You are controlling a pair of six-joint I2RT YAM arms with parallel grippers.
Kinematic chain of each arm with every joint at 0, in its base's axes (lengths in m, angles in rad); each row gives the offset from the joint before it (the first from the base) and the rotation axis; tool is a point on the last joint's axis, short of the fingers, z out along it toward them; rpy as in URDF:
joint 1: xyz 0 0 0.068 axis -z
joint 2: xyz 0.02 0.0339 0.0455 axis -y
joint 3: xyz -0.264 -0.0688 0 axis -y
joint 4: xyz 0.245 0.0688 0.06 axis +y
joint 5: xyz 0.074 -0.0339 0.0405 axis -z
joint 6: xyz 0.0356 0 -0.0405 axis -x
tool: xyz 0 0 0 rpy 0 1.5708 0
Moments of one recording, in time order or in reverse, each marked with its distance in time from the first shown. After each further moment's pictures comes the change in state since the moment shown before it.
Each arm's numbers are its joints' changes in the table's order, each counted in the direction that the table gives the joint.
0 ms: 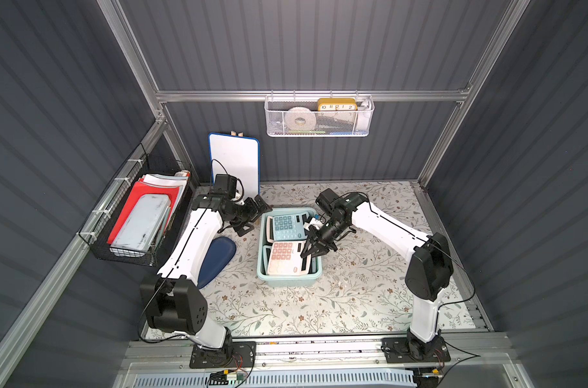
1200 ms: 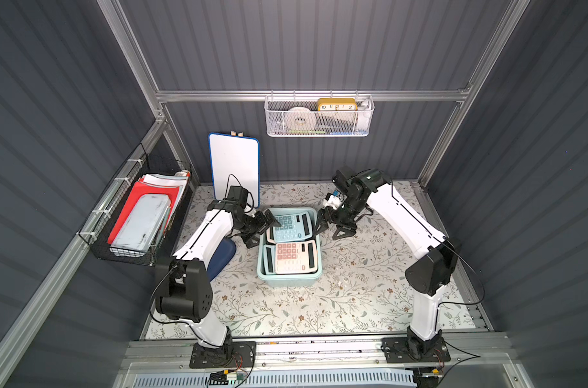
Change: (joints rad) left arm 0.047 -0.105 -0.104 -0.025 0.093 -0.027; right arm 0.115 -0.005 0.324 0.311 0.332 0.131
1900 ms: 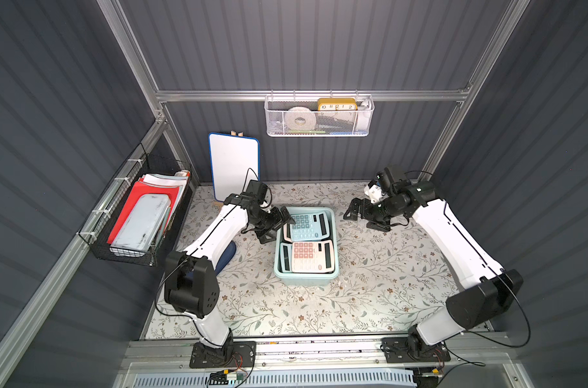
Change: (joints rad) left arm 0.142 -0.012 0.126 0.047 -0.093 0.074; right arm 0.209 0.411 -0.442 -0.357 0.224 -0.056
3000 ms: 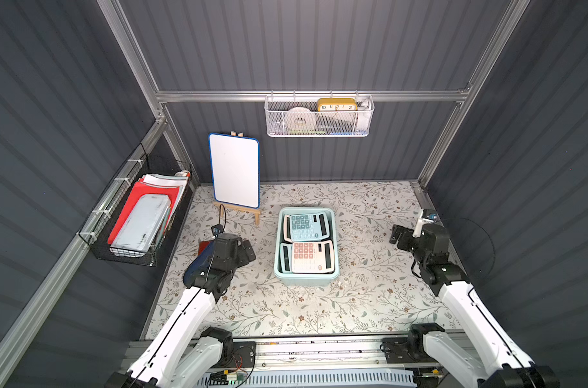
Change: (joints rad) left arm -0.071 0.806 -0.850 -0.458 -0.758 -0.266; right arm 0.323 0.663 -1.074 -0.990 0.438 0.273
